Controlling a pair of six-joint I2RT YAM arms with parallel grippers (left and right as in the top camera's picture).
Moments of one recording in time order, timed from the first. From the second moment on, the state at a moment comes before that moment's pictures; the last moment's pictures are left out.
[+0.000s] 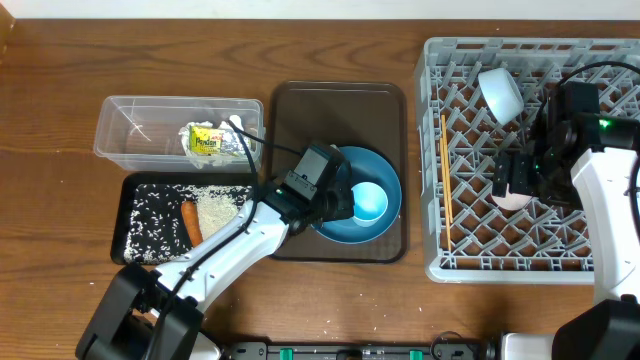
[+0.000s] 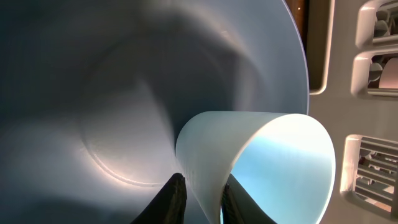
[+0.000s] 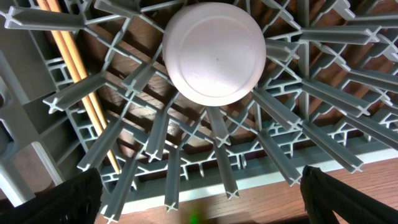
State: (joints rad) left arm -0.63 1.56 0.90 -0.36 0.23 -0.75; right arm -0.12 1.54 1.33 -1.27 0.08 0.10
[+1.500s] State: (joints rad) left arm -0.52 1.26 0.90 -0.37 0.50 -0.75; right arm -0.12 1.54 1.33 -1.27 0.08 0.10
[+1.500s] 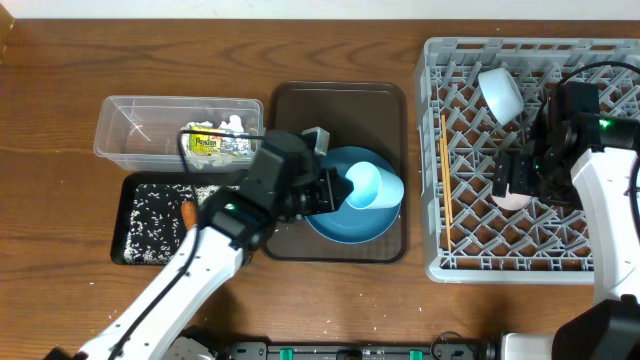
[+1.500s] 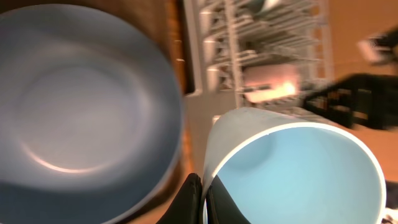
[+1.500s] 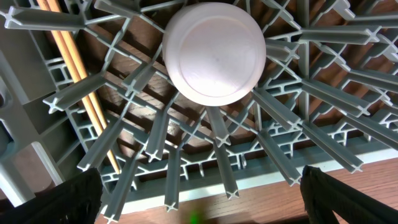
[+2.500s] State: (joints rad) left arm -0.30 1.22 0.90 -0.42 0.99 -0.66; right arm -0.12 1.54 1.33 -1.27 0.08 0.10
